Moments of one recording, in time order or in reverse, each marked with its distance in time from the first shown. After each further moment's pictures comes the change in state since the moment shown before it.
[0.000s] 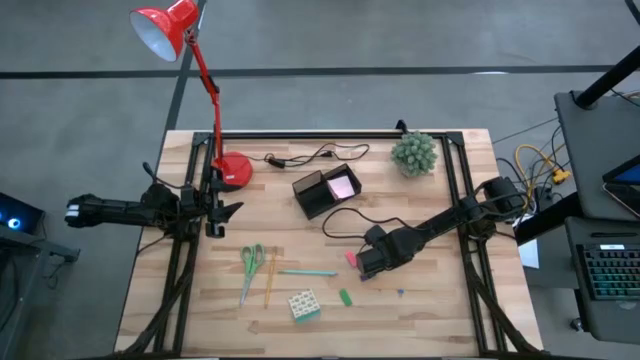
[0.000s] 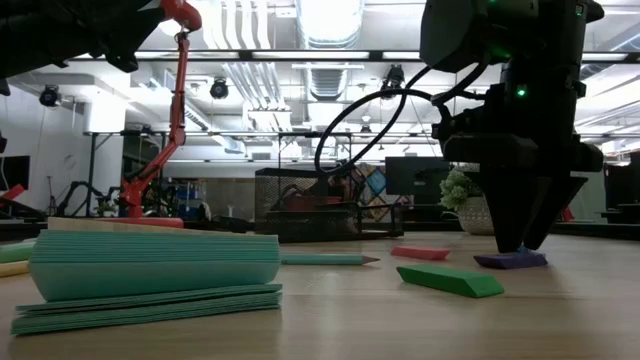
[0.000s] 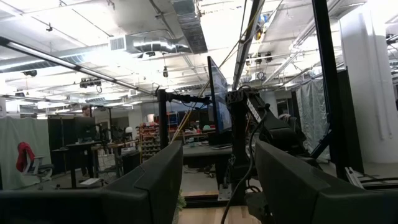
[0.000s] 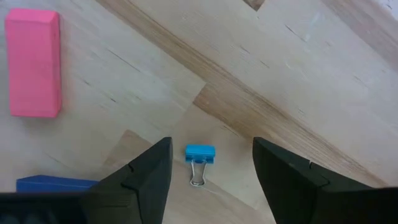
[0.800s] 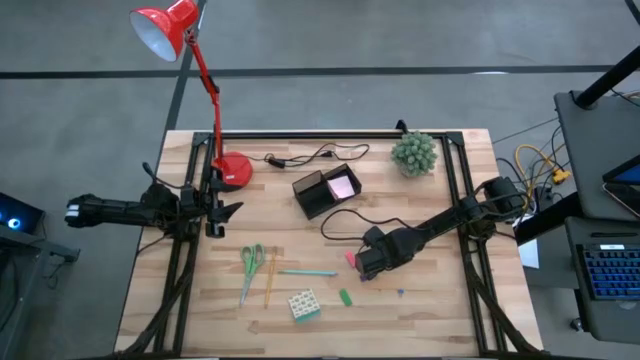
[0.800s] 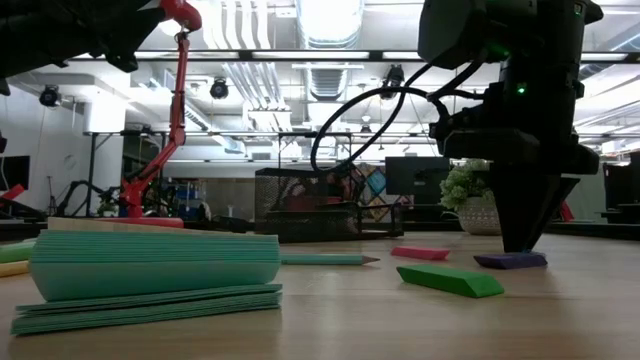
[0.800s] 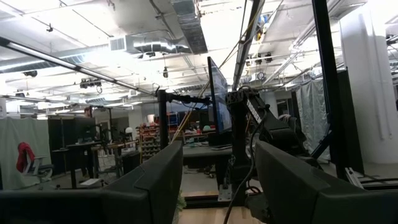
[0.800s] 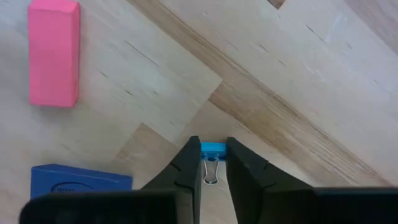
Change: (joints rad) left arm 0.000 -0.002 0.000 0.000 0.000 0.000; right arm 0.000 0.000 0.000 0.020 -0.022 -0.044
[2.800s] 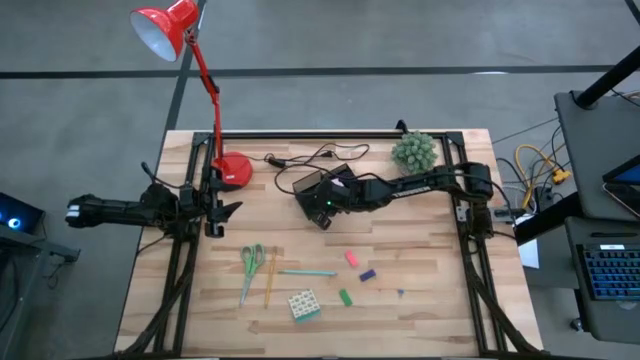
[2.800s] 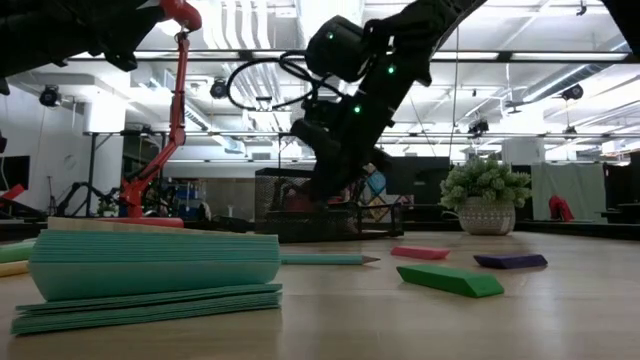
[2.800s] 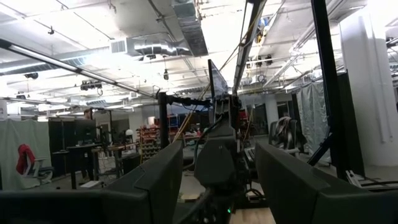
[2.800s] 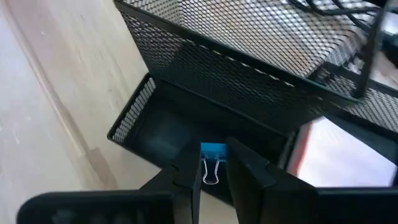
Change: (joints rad) left arm 0.000 -0.010 0.000 0.000 0.000 0.000; right arm -0.415 0.149 0.251 0.491 0.136 -0.820
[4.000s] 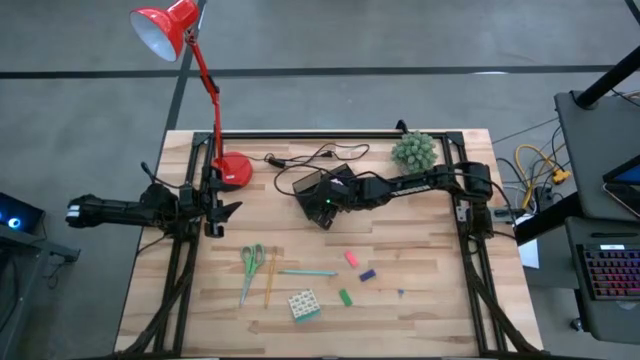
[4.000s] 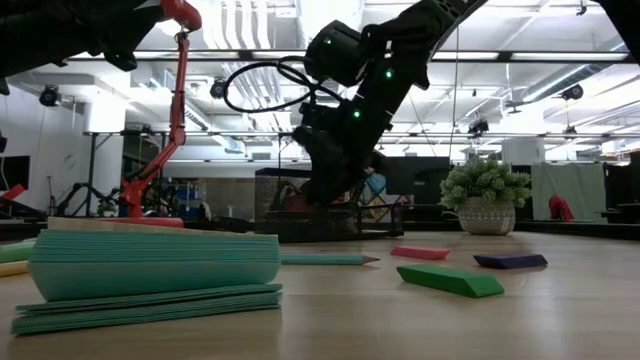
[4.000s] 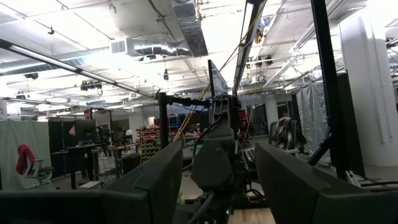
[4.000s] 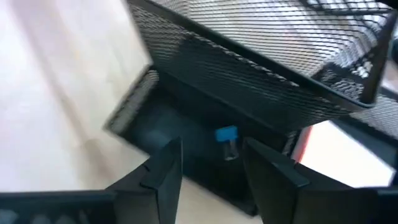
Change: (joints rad) left arm 0.000 -0.003 -0.001 -0.001 0.000 0.000; right arm -0.007 -0.003 0.022 -0.043 -0.040 -0.038
